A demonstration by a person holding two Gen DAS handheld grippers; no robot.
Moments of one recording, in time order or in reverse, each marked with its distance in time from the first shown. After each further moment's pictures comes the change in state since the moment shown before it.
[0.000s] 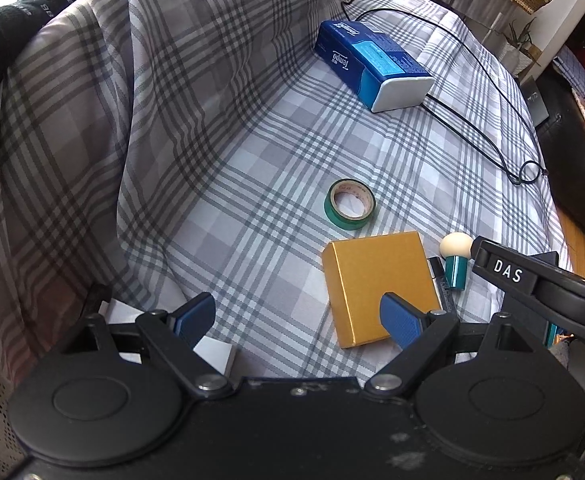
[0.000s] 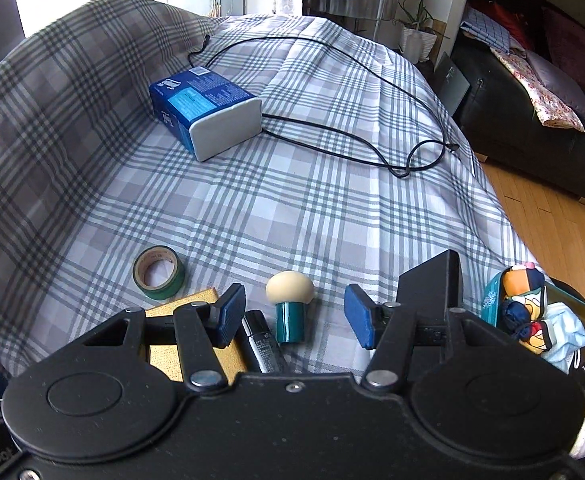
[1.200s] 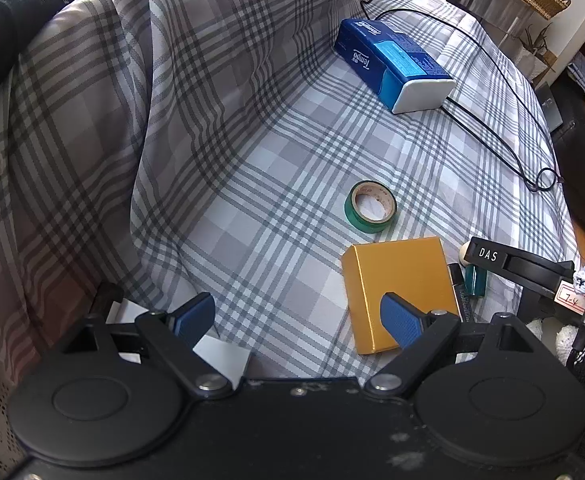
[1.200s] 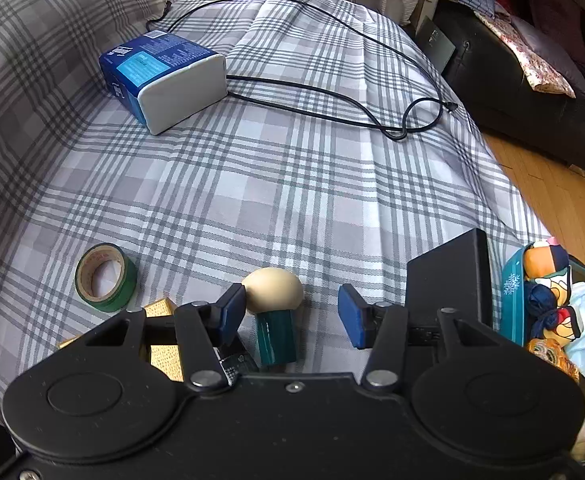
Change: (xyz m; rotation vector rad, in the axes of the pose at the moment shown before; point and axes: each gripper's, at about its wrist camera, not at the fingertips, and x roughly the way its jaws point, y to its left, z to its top) left arm 0.008 0.008 0.000 -0.032 0.008 0.030; right arm 0.057 -0.004 0.001 0.060 0.078 -0.047
